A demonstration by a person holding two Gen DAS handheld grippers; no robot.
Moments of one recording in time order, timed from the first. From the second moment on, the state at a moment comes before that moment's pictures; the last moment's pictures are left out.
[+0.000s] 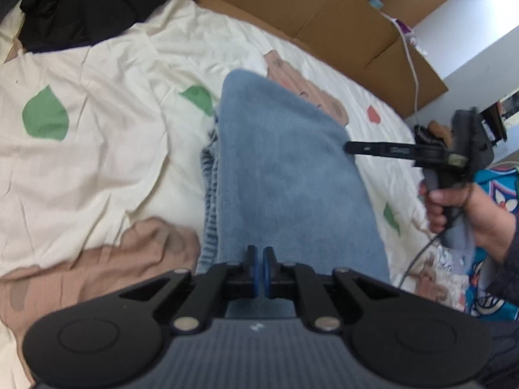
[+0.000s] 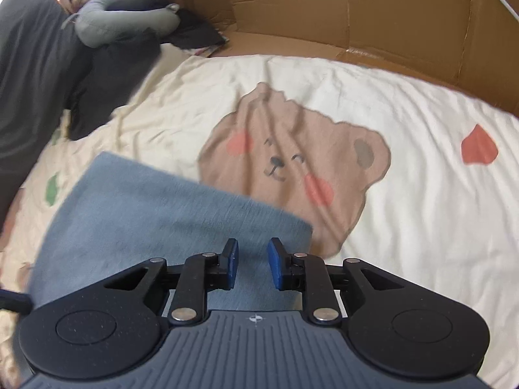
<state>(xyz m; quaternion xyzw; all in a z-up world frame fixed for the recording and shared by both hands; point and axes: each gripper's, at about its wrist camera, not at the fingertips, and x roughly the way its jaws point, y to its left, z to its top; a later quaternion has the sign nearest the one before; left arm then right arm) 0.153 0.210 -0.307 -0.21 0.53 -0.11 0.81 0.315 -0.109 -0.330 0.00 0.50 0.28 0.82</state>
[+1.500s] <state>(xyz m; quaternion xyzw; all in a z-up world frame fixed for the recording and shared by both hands) 0.150 0.210 -0.320 -0.20 0.54 -0.09 0.81 0.286 -0.173 -0.426 0.33 0.59 0.32 0.66</state>
